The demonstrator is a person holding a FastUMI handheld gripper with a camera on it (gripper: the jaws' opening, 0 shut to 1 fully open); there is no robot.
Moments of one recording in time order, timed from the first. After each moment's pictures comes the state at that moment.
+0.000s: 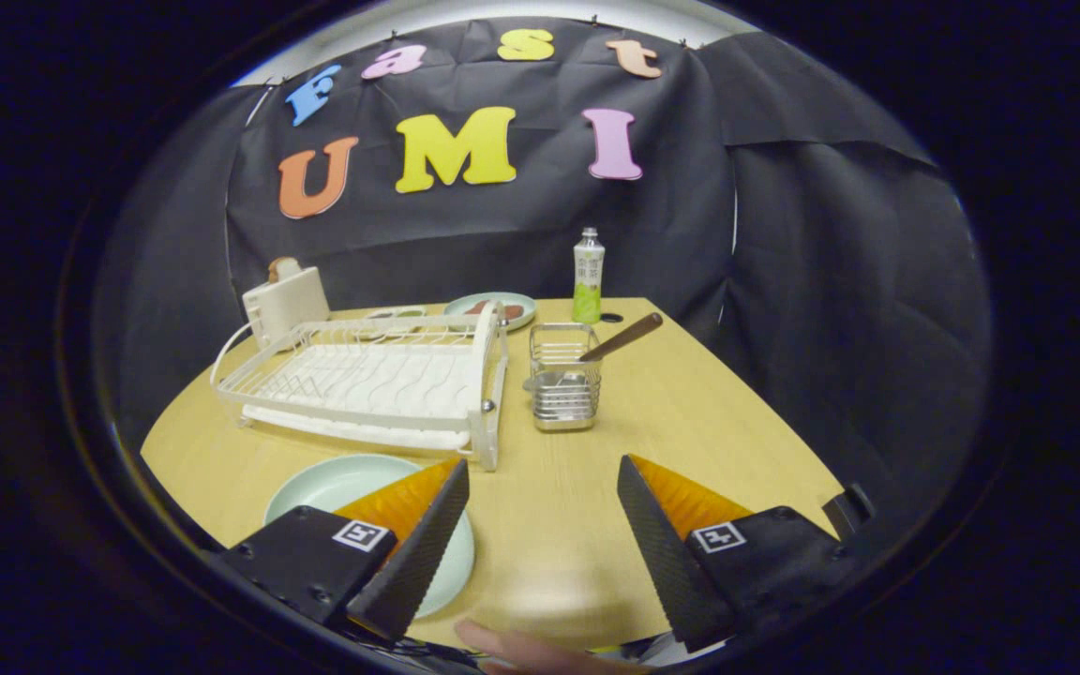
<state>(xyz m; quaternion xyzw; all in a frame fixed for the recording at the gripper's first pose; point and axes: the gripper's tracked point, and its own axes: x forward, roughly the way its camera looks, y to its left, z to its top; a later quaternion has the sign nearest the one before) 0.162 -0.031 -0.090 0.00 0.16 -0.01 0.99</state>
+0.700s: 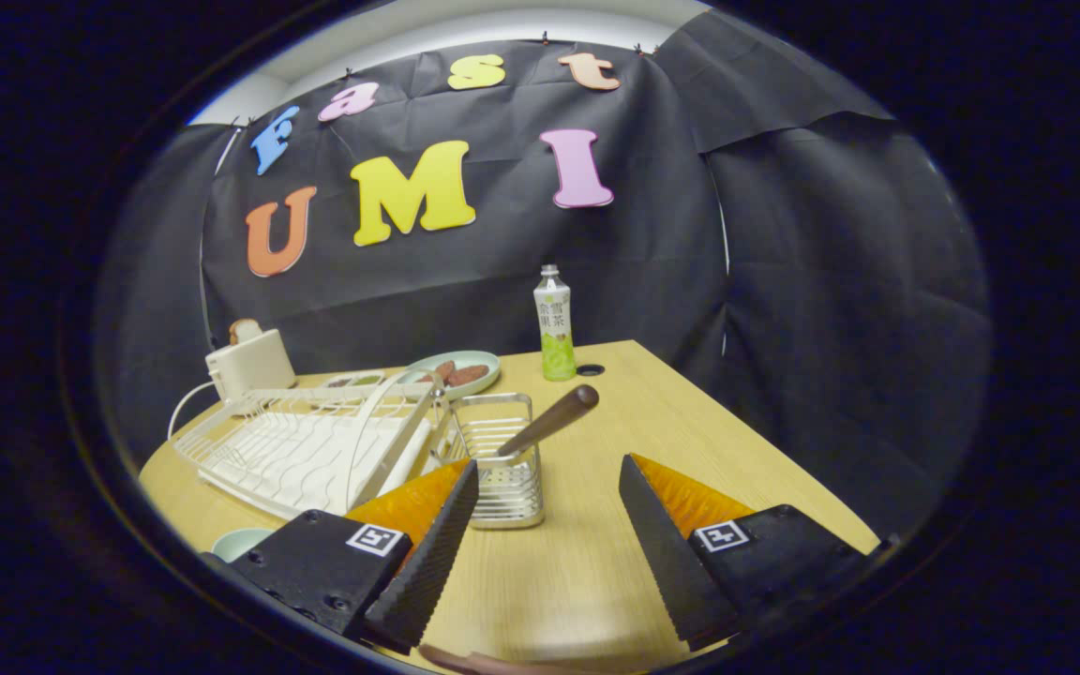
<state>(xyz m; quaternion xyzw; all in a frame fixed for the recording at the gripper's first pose) 0.286 -0.085 -0.055 0.06 0.04 0.02 1.00</state>
